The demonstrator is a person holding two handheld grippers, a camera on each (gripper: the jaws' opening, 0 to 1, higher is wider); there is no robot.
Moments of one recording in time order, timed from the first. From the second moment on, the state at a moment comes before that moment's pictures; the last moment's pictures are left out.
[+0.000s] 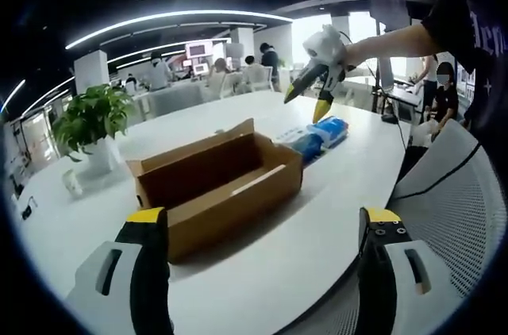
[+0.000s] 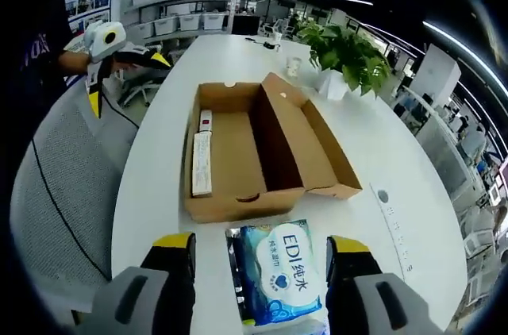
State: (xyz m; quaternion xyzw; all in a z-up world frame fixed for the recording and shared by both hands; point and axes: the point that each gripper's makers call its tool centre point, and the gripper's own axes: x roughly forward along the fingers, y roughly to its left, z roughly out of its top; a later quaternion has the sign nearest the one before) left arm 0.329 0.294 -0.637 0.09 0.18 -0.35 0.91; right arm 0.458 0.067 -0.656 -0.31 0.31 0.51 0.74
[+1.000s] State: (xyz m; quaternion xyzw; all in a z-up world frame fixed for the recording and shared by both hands) left arm 0.332 0.297 -0.632 0.08 0.17 -0.34 0.92; right arm 0.467 0.132 -0.676 -0.31 0.29 0.57 0.70
